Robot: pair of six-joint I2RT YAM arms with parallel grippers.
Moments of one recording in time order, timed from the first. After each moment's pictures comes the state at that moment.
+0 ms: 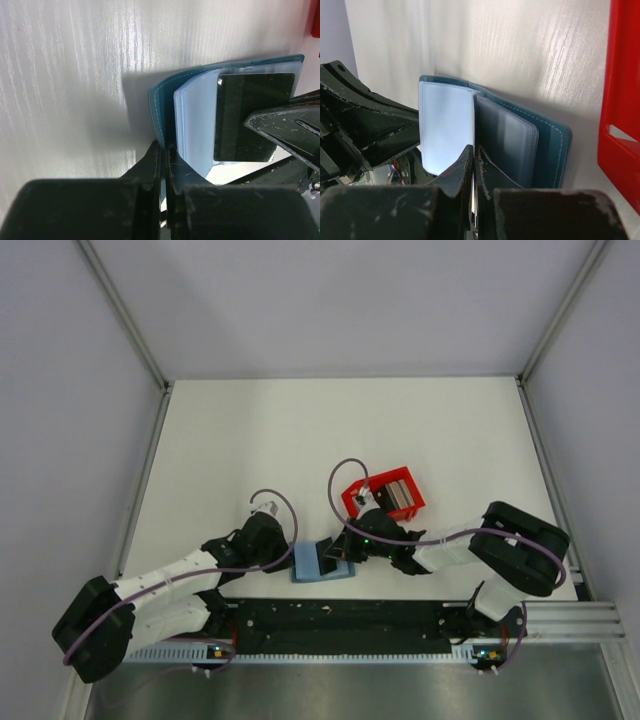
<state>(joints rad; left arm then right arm) -0.74 0.99 0.32 -0.22 0.05 -0.94 1.00 1.59 0.48 0.53 -0.08 1.10</state>
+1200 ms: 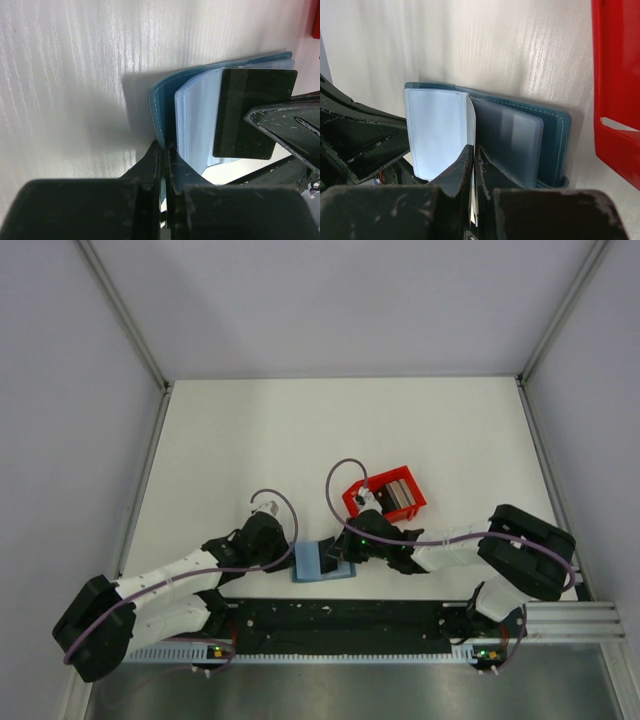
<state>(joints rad) -0.74 1.00 0.32 -0.22 0.05 -0.94 1.04 1.56 0.53 0.37 0.04 1.10</state>
